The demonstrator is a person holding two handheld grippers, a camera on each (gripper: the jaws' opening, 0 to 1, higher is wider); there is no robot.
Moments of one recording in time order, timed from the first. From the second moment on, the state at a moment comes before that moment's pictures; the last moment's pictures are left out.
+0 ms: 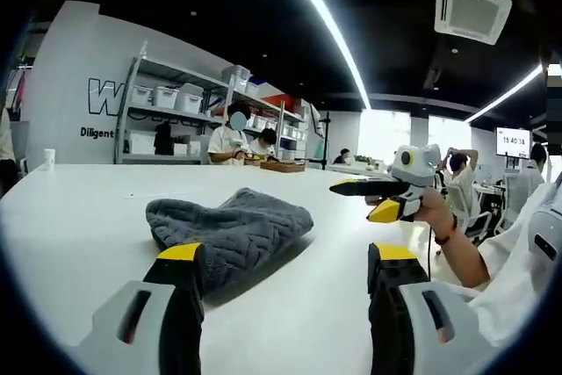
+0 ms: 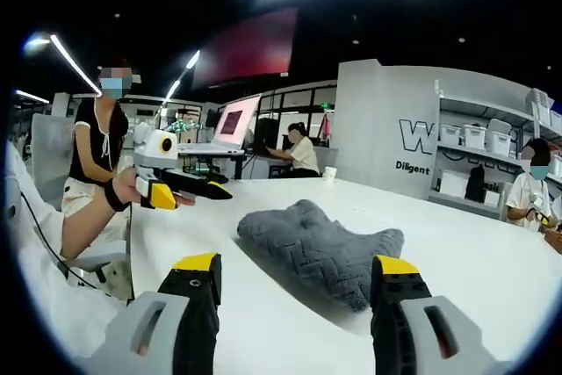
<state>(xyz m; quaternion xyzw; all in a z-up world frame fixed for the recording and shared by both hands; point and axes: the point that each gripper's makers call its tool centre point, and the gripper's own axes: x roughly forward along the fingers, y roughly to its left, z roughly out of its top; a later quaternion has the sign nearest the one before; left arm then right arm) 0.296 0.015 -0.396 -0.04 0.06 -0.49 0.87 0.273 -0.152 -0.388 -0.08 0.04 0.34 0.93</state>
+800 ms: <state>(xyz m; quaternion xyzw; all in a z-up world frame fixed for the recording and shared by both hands) 0.310 0.008 -0.403 -0.06 0.08 -0.49 0.87 0.284 -0.150 -0.394 -0.09 0.05 0.34 0.93</state>
